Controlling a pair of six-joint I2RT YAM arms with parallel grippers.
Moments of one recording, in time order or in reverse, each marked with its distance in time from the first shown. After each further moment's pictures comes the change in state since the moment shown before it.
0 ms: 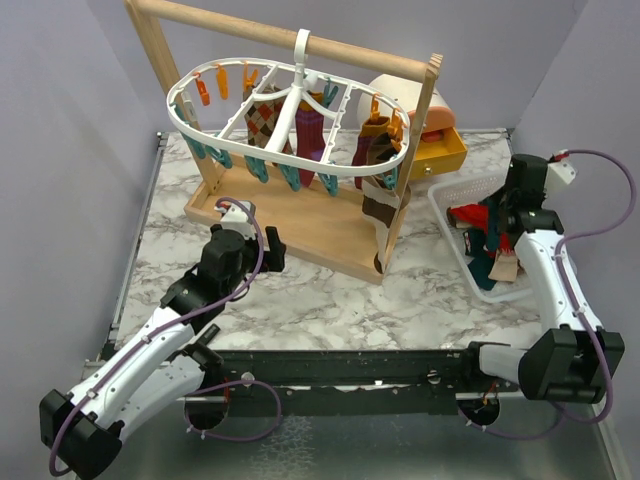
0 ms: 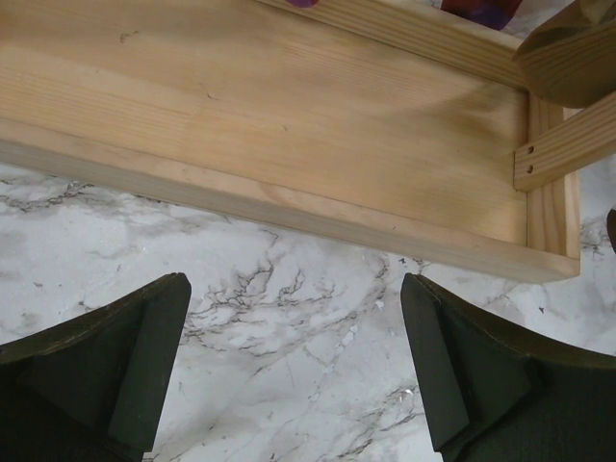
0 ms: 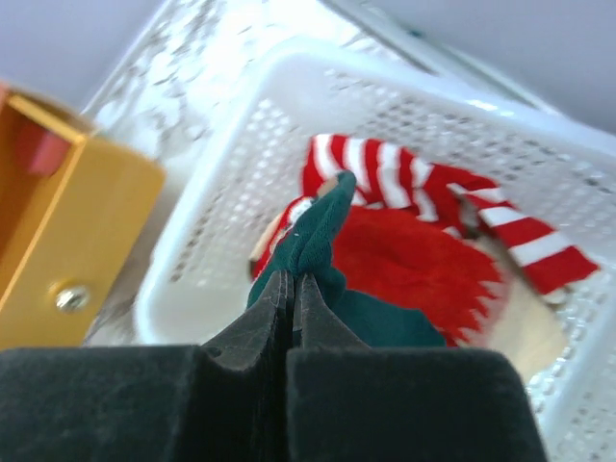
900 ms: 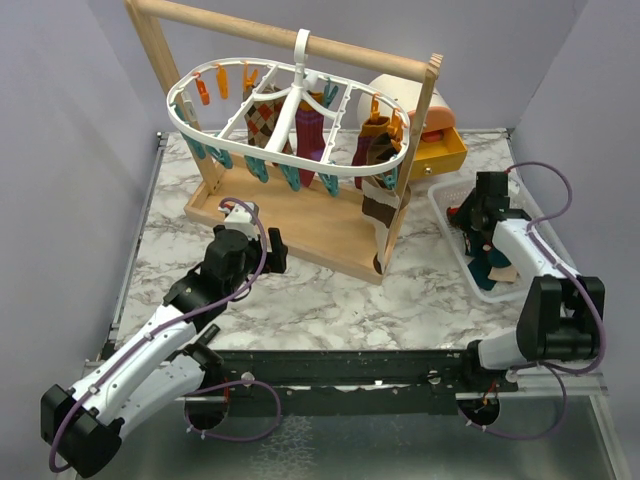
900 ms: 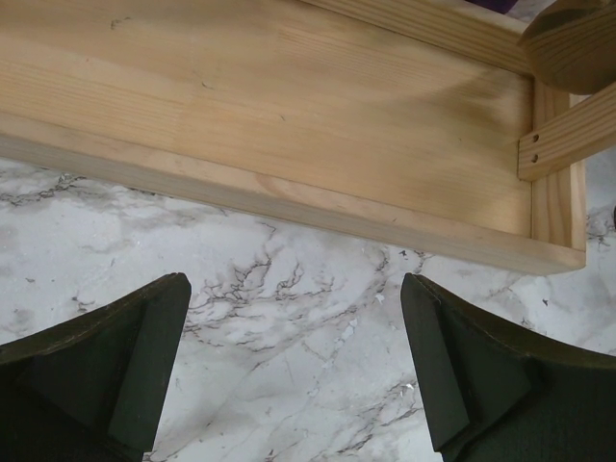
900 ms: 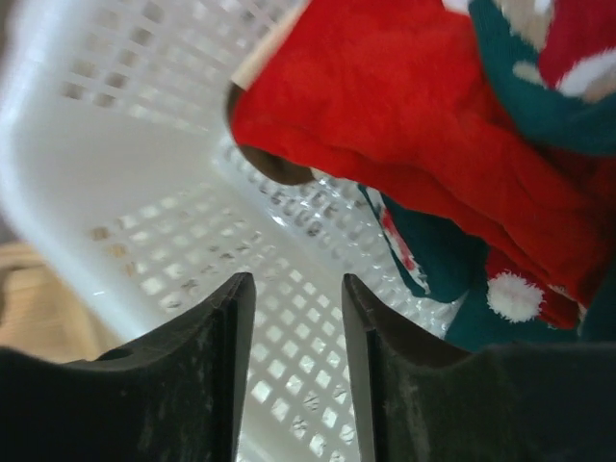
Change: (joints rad) left arm -0.015 0.020 -0.003 0.000 -0.001 -0.006; right arm 0.041 0.200 -0.092 0.030 -0.244 -0.065
